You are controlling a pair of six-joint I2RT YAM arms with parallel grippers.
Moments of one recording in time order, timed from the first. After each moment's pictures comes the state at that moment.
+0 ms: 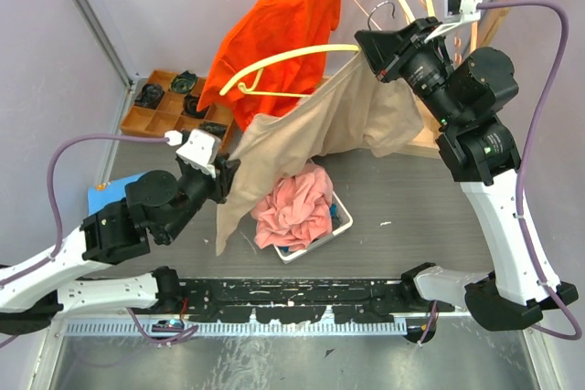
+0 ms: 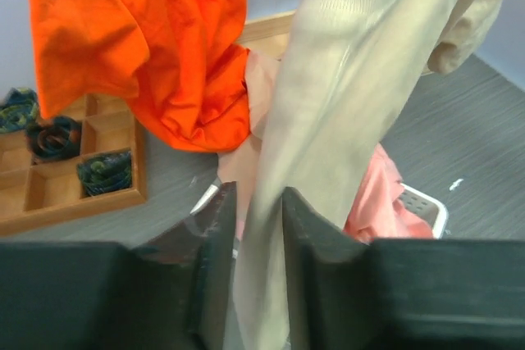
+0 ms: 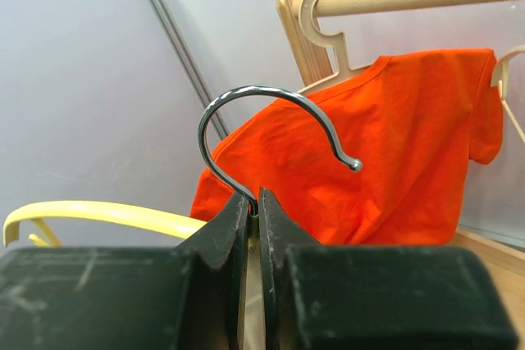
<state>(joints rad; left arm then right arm) -1.22 0.80 1.13 -0.46 -0.71 -0.07 0.41 1.20 1.75 -0.28 -0.16 0.40</state>
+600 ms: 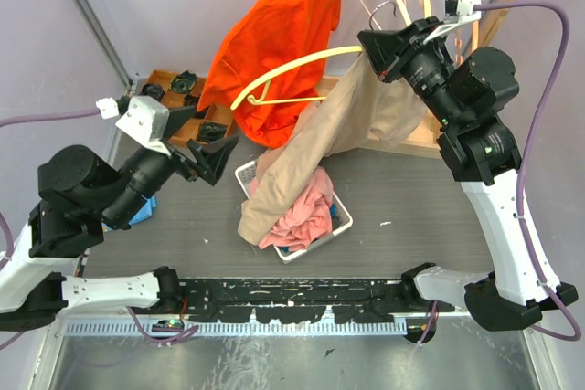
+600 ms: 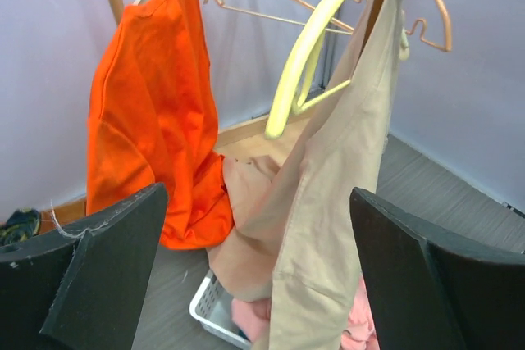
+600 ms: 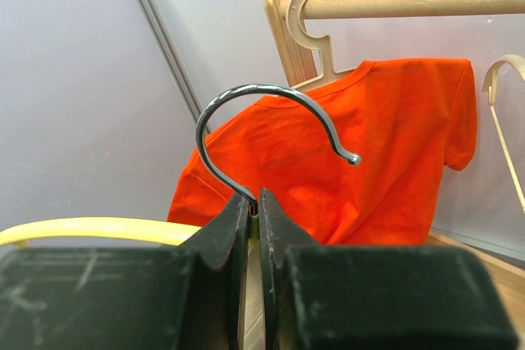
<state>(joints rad) -1.22 0.85 1.47 -0.48 -0.57 0.07 0.40 1.20 1.75 -0.28 -0.16 0.34</state>
